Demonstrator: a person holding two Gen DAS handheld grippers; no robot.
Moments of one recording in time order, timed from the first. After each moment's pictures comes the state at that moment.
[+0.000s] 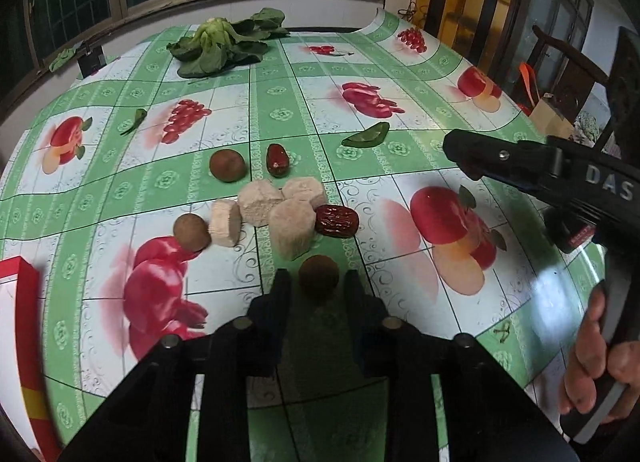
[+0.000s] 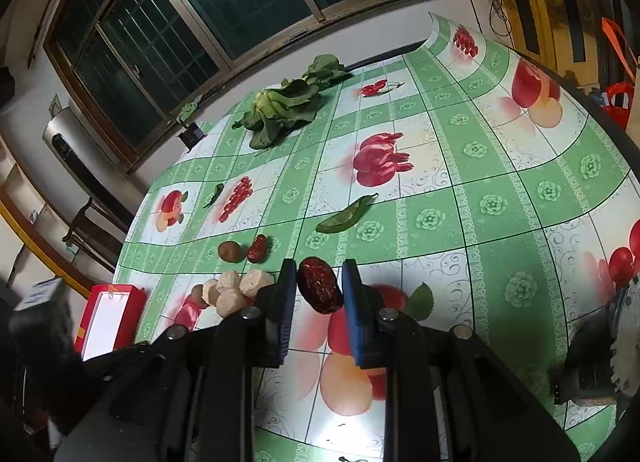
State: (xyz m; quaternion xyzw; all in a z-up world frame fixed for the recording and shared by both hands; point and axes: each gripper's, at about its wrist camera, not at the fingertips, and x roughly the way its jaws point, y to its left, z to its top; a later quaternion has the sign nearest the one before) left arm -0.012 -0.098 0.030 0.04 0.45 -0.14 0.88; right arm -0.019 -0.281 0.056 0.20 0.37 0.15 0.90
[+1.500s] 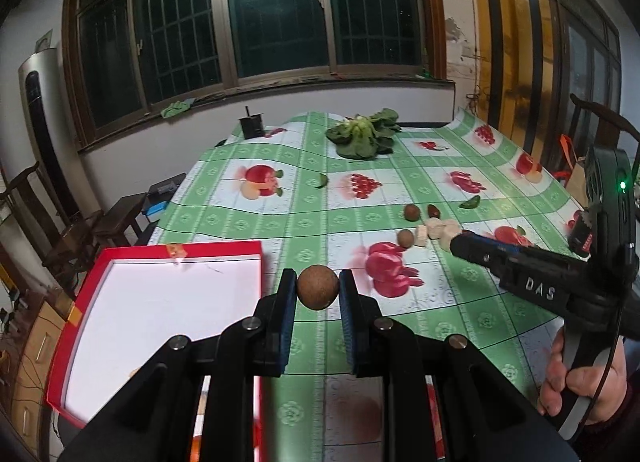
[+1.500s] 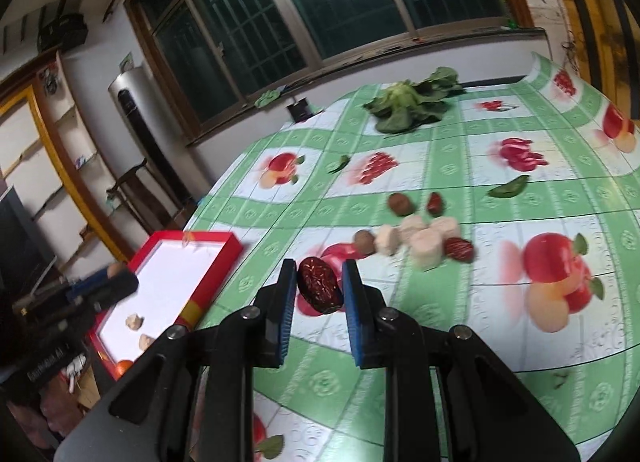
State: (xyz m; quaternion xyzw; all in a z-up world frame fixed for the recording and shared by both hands) left arm -0.141 0.048 0.118 0.05 0.30 0.00 0.95; right arm -0.100 -0.143 0.069 0.13 0.30 0.26 0.91
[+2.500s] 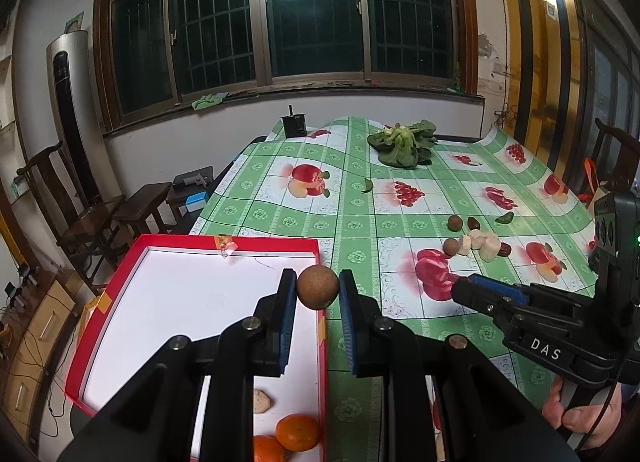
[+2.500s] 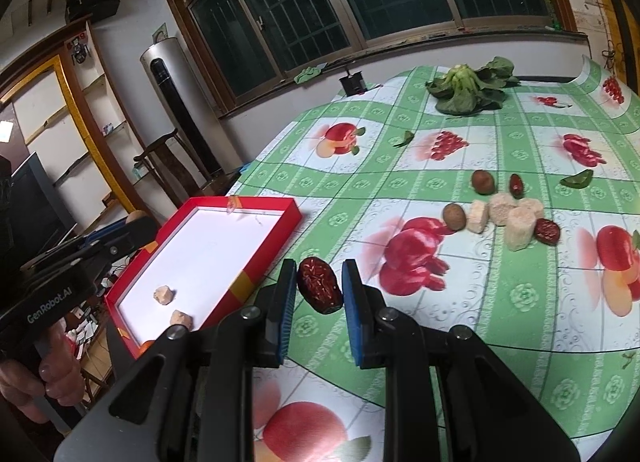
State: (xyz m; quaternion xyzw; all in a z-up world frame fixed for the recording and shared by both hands) left arm -0.148 0.097 0.120 0.02 0.29 0.04 0.96; right arm -0.114 -0.084 0.063 0.11 0.31 0.32 0.89
